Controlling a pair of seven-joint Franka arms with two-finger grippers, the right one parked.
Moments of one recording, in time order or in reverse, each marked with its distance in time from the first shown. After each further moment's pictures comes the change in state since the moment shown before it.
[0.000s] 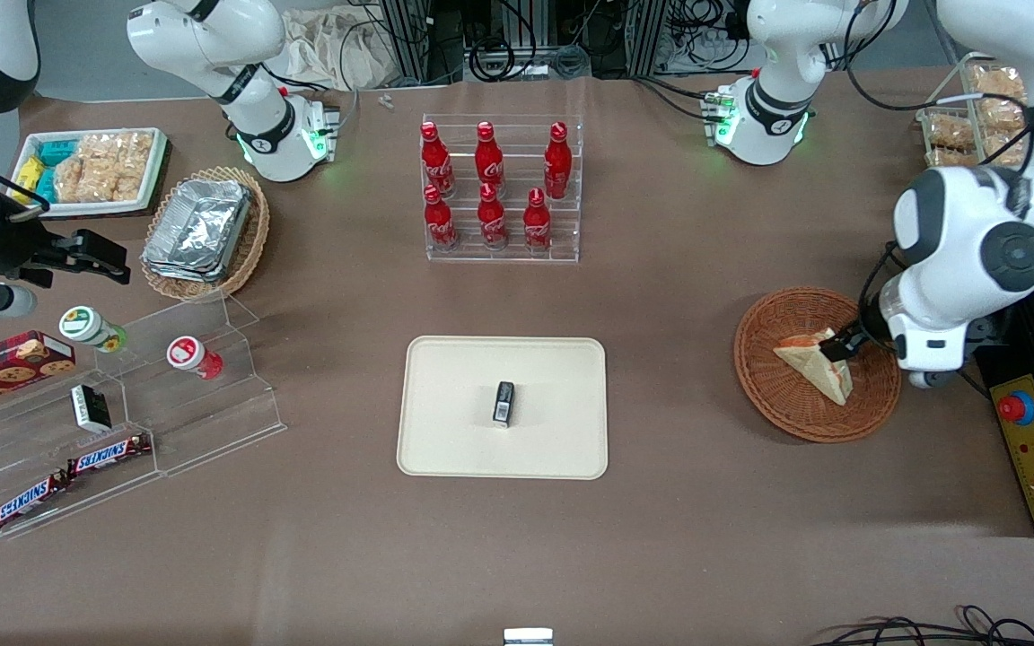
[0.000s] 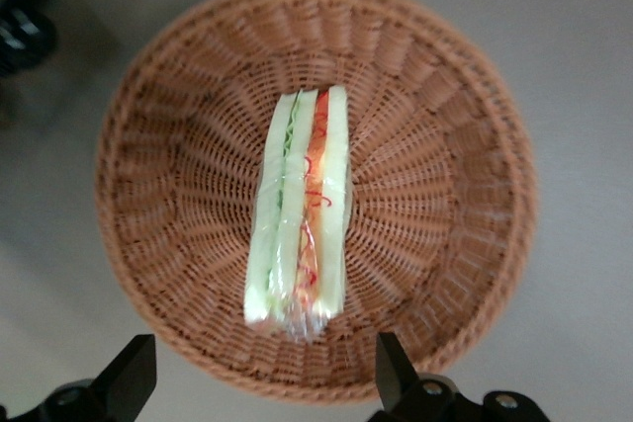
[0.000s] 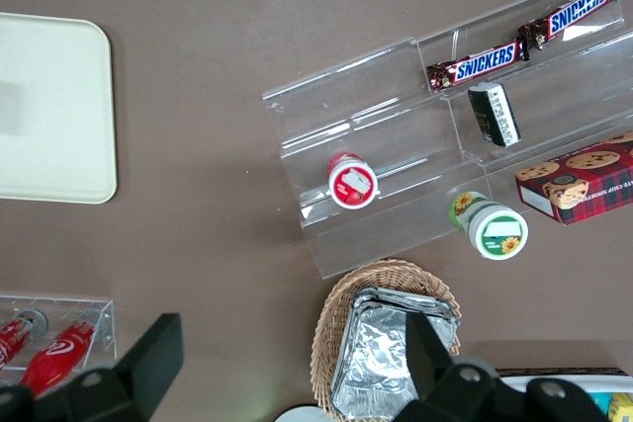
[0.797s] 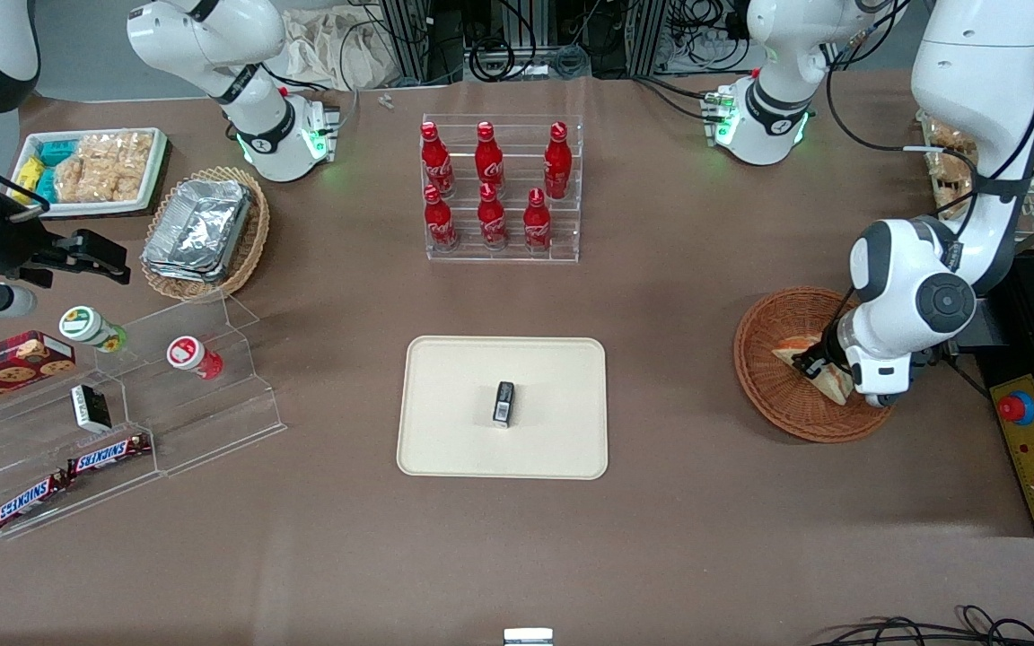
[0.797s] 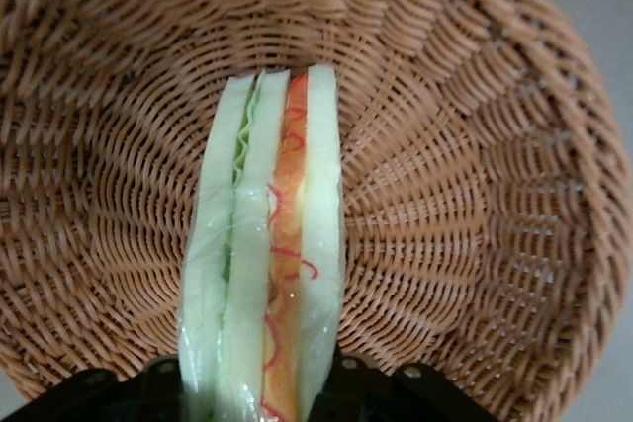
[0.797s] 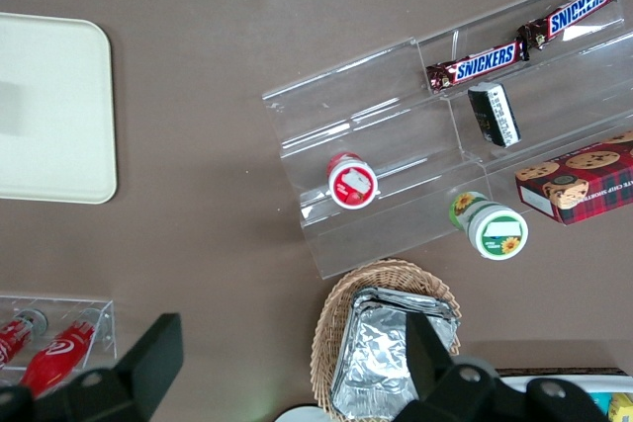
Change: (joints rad) arm 0.000 0.149 0.001 -0.012 -0.001 0.158 -0.037
